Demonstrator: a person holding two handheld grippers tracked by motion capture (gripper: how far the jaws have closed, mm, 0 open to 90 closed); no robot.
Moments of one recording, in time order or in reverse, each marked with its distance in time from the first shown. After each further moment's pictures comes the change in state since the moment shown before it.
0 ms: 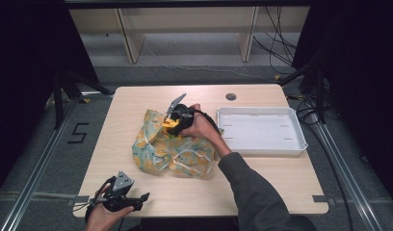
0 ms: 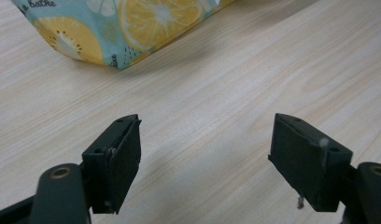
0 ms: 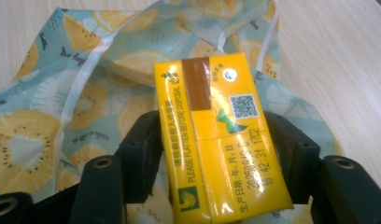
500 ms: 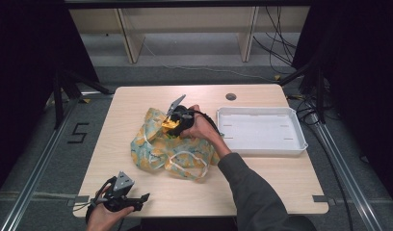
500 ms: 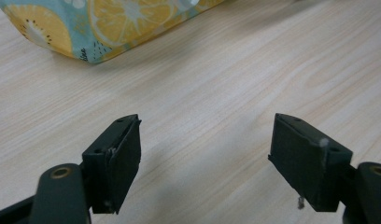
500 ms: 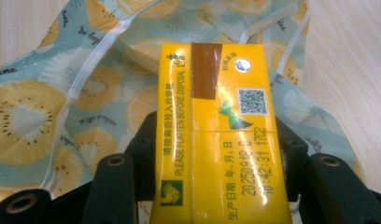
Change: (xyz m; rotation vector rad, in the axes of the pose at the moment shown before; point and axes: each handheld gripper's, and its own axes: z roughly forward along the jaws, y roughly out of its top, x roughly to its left) left arm -0.001 -0.002 0.004 -0.001 -0.004 -0.023; right arm -0.003 -0.003 0.007 0.003 0.051 -0.032
